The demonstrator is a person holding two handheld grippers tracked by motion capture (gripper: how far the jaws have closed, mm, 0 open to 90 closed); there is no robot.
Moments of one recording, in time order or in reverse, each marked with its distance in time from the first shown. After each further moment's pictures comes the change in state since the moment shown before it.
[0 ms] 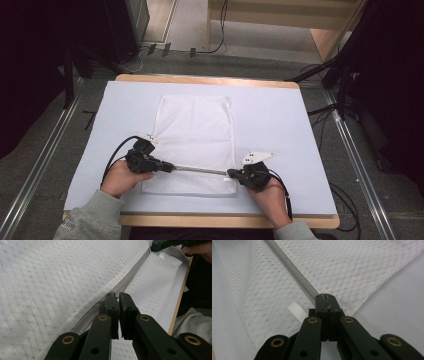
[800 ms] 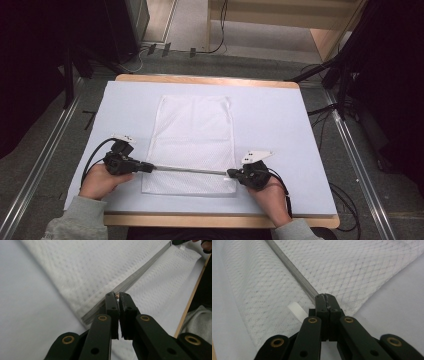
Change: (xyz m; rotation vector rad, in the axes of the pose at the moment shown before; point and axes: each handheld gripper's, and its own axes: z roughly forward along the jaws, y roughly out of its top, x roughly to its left) left arm 0.025 -0.037 -0.039 -0.016 0.081 -0.101; right arm -0.002 0.004 0.000 0.026 0.011 -0.017
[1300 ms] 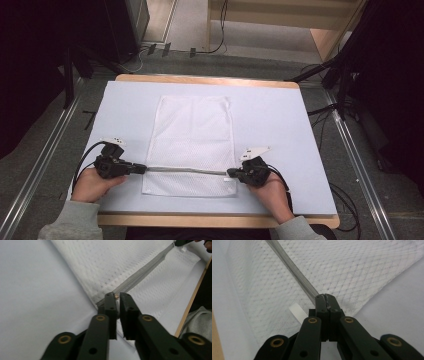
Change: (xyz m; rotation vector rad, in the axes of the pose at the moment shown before) left arm 0.001 -0.011 -0.011 -0.071 0.006 0.017; right arm -0.006 0.010 0.000 0.057 0.047 0.014
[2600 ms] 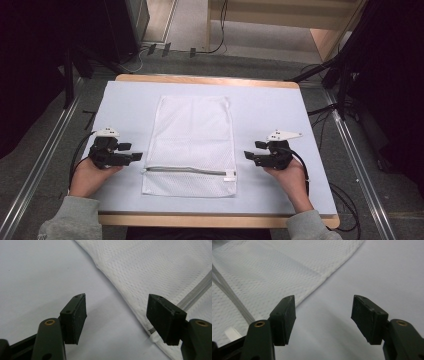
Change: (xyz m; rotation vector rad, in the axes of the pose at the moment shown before) left arm 0.026 0.011 -0.009 -0.130 0.258 0.079; right arm -0.065 -0.003 -0.042 -0.202 -0.164 0.100
